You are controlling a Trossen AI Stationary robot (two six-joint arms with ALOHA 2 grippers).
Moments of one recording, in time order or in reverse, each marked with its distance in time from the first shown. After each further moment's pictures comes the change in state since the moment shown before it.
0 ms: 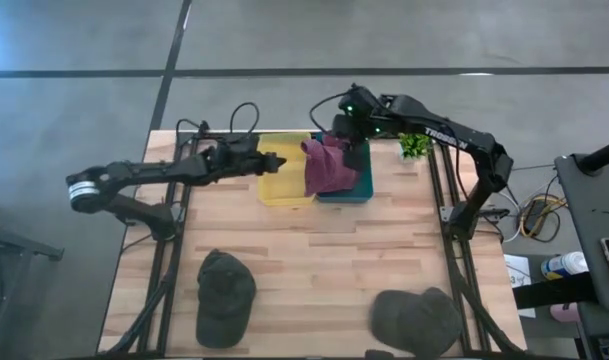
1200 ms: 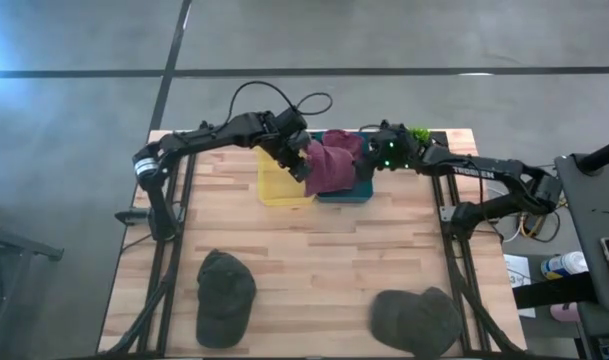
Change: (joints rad) left arm -0.008 0.514 0.906 -1.039 0.287 0.659; right arm -0.108 -0.418 -0.982 0.924 -0.075 0.663
